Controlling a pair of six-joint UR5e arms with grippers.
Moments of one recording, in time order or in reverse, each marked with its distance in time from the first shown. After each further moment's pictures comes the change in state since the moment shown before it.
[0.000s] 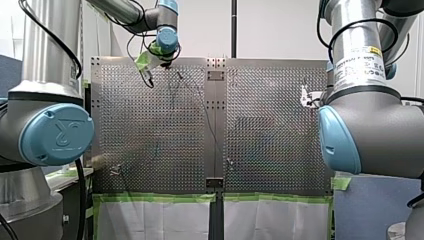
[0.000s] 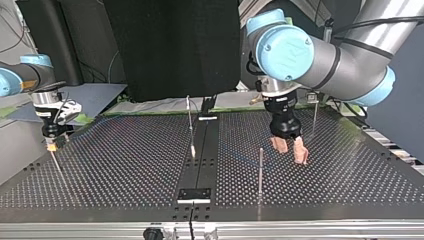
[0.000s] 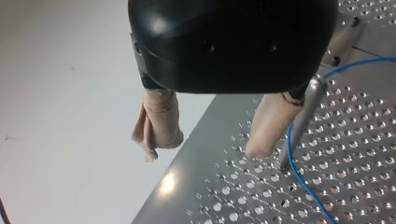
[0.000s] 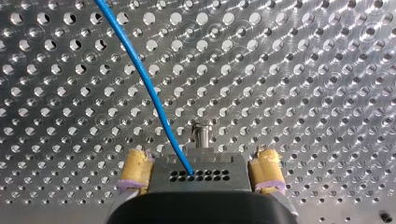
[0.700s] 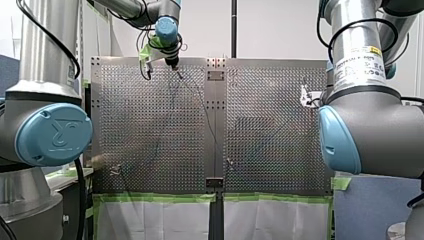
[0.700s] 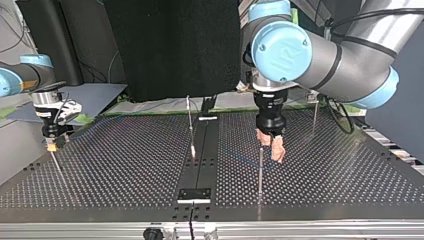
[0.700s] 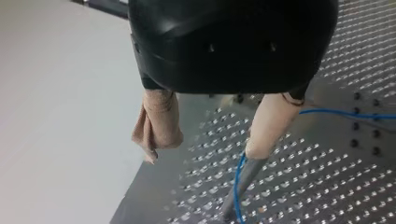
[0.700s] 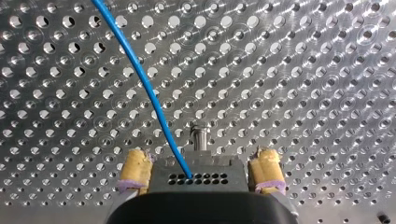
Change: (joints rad) left arm -0.025 -0.001 0.050 -0.166 0.145 0.182; right arm 0.002 -0.002 0.000 0.000 -0.001 0.000
